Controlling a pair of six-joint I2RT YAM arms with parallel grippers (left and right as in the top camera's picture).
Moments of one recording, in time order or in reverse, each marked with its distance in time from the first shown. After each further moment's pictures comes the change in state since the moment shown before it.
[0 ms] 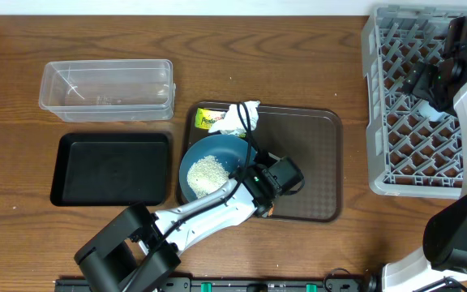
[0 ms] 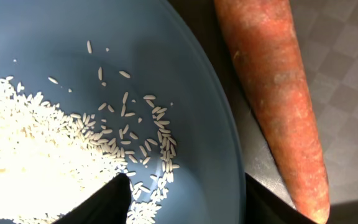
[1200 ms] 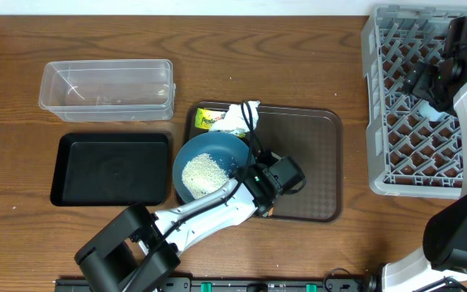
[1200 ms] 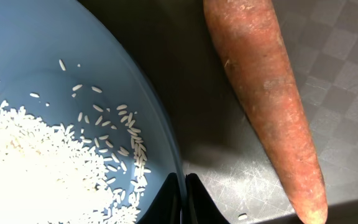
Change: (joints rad) left arm -0.001 0.000 0.010 0.003 -0.007 0.054; right arm 0.000 0.000 0.000 0.000 0.000 0.000
